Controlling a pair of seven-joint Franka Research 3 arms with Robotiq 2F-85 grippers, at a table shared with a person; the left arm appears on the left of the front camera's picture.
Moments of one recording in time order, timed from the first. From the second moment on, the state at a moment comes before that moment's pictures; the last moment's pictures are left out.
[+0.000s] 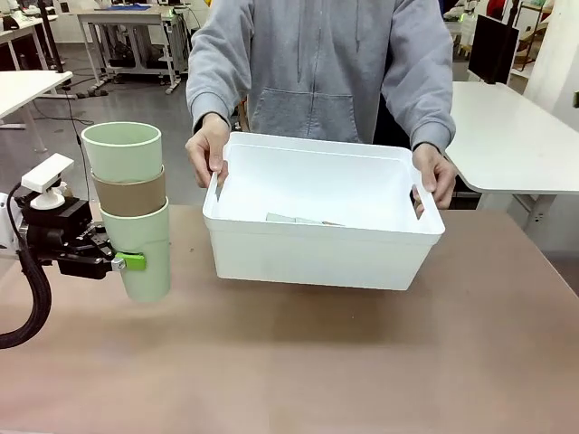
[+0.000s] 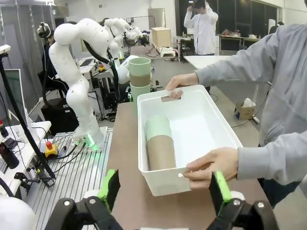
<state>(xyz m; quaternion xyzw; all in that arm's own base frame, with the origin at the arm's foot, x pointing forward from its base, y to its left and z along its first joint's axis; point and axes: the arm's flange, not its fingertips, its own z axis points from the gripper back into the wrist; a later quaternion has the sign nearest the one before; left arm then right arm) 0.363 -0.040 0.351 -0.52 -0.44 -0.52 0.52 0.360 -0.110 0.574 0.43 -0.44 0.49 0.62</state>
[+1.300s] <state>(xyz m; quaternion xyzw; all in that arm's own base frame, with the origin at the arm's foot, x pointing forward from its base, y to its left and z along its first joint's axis) 0.363 -0.040 0.351 -0.52 -0.44 -0.52 0.52 0.358 -0.111 0.575 0.43 -0.44 0.49 0.62</state>
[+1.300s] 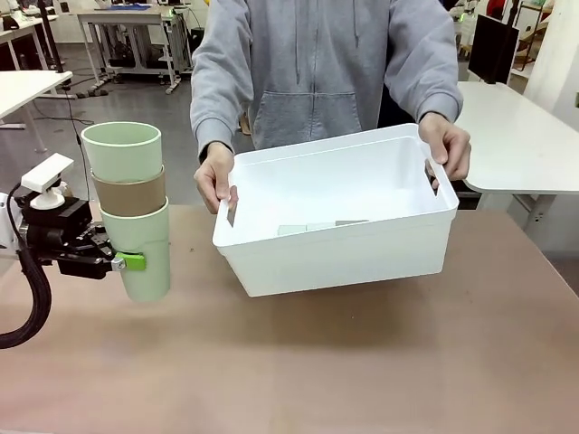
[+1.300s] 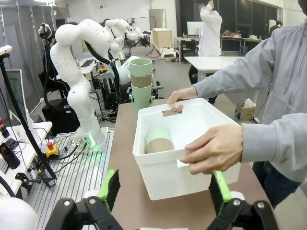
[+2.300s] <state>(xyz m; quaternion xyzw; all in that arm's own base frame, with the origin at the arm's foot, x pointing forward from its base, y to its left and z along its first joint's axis) 0.363 -0.040 0.351 -0.52 -0.44 -0.52 0.52 0.358 -0.111 0.575 0.43 -0.44 0.49 0.62</state>
